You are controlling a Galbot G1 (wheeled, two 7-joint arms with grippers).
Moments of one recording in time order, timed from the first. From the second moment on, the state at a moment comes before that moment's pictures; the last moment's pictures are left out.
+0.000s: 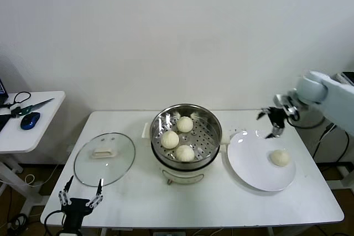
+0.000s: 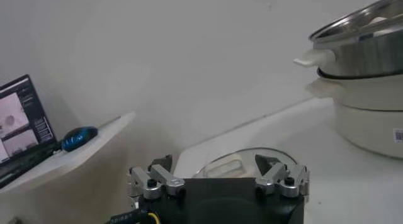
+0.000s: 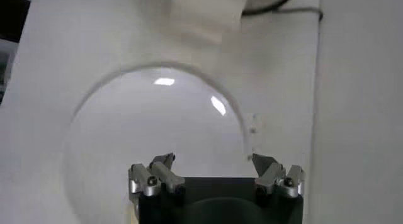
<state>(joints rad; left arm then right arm) 1.77 -1.52 -0.77 -2.03 0.23 -0.06 0.03 0.35 0.58 -1.12 1.14 0.18 0.01 -1.09</state>
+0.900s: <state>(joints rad) 1.75 -1.53 -0.77 -2.00 0.22 -0.04 0.03 -0.02 0.65 -0.79 0.89 -0.09 0.07 -1.10</state>
